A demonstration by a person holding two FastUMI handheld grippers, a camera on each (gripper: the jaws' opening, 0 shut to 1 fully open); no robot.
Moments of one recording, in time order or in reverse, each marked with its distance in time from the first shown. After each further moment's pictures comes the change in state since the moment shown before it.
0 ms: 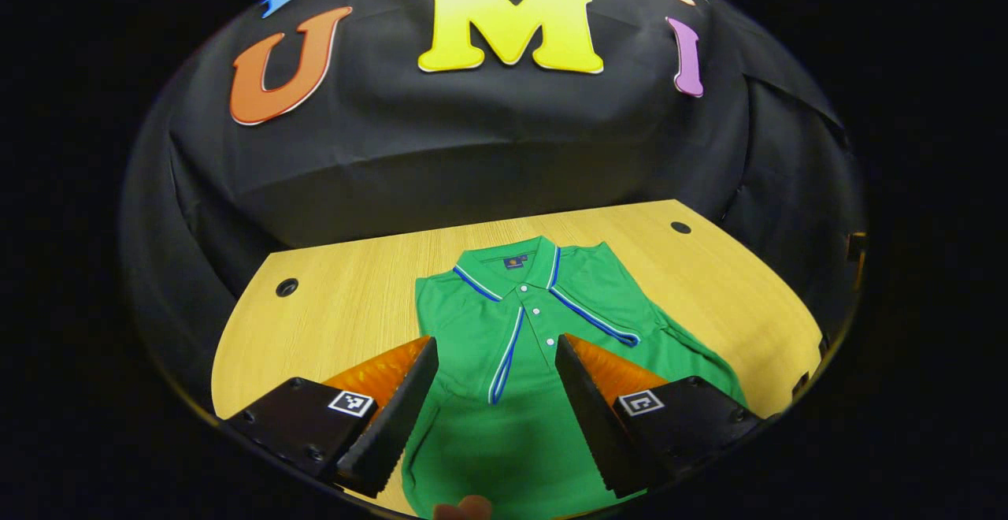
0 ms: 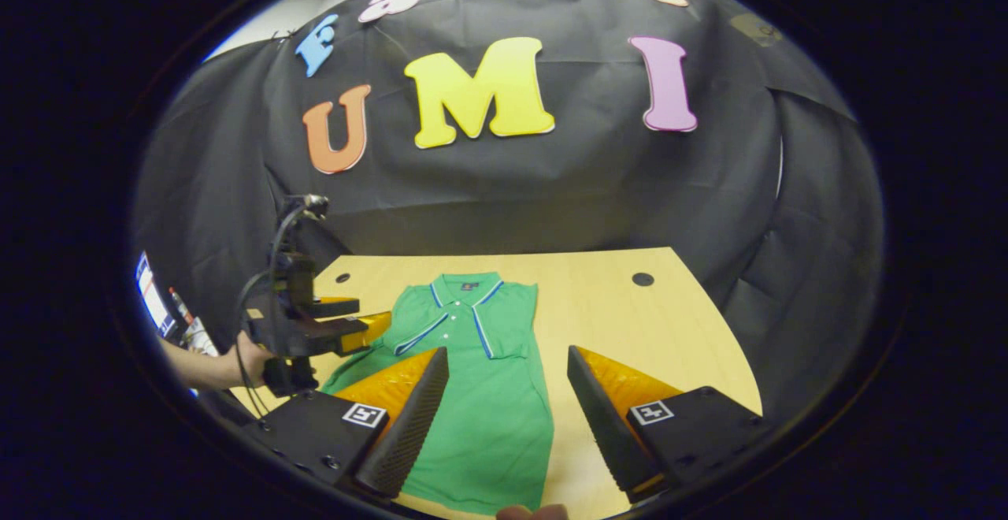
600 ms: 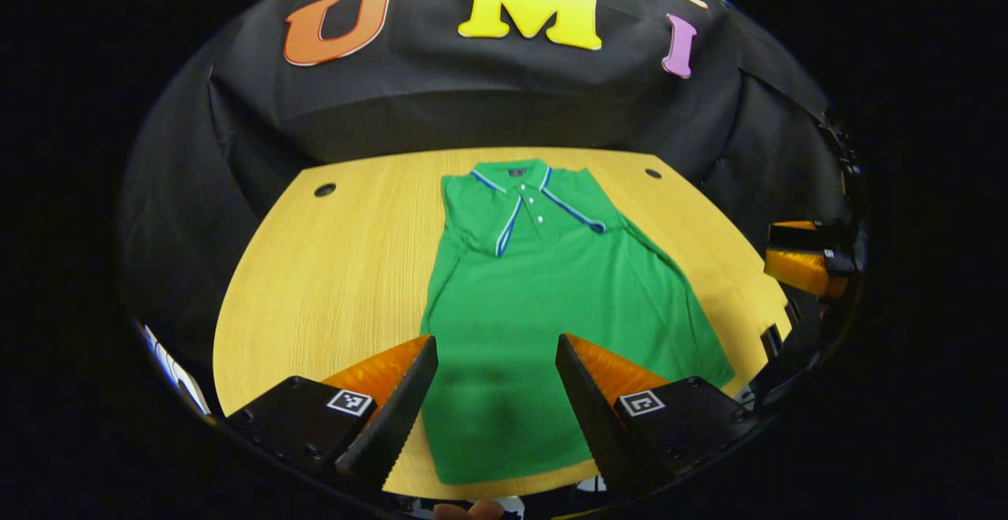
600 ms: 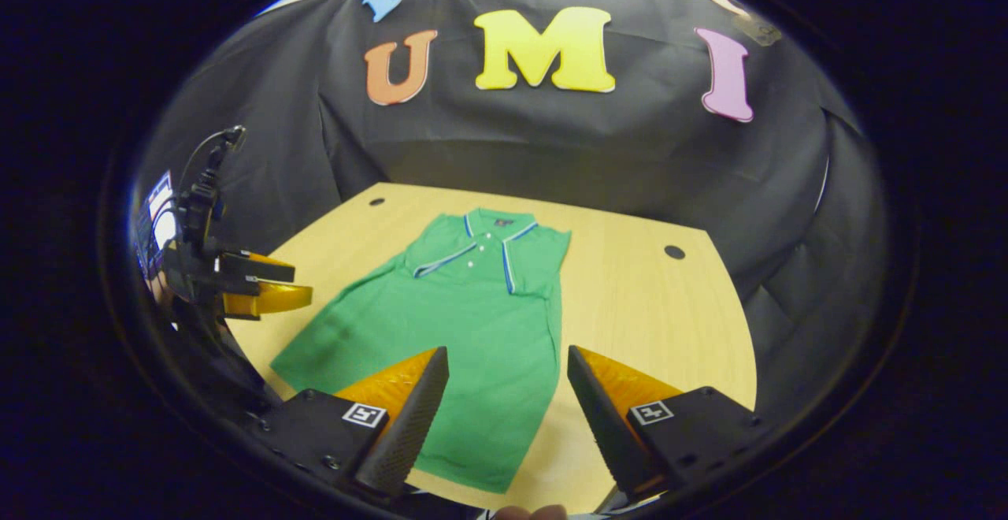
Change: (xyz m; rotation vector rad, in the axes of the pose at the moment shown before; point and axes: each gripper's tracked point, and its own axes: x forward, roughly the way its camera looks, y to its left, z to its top) left arm -0.146 0.016 -0.137 -0.031 0.251 -0.032; right arm -0.021 -0.006 -0.105 -0.180 0.208 0.077
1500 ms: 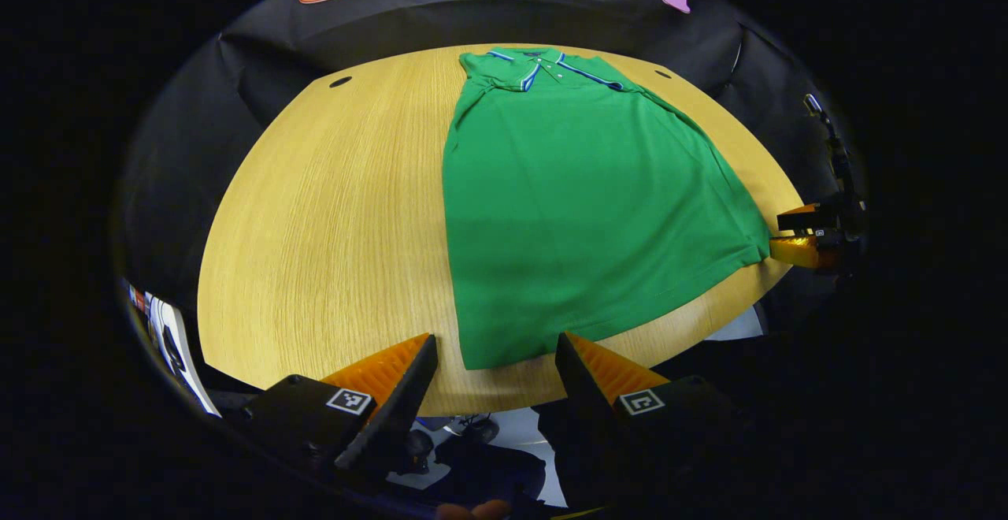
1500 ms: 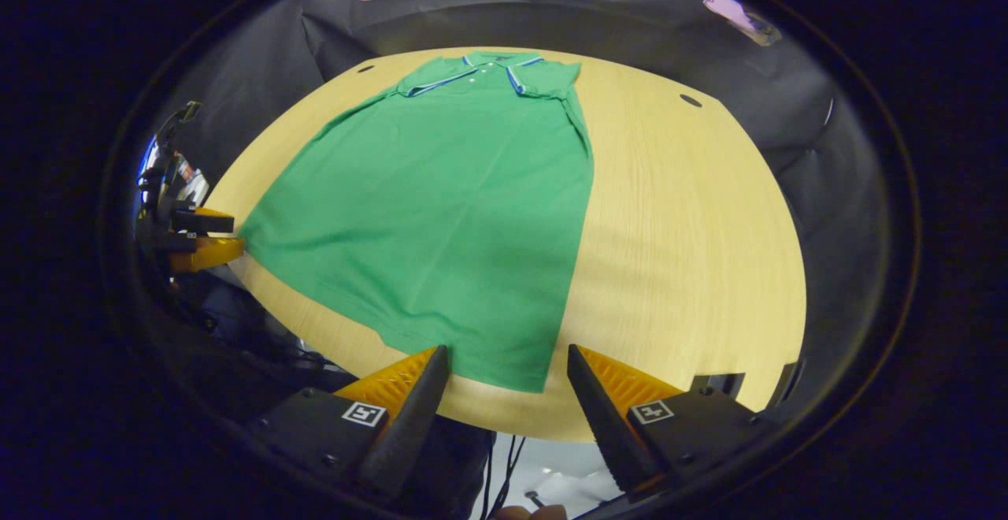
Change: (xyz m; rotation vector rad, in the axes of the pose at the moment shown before) left arm -0.017 0.018 -0.158 0.010 0.274 0.022; right arm 0.010 0.021 -0.188 0.029 0.431 -0.038
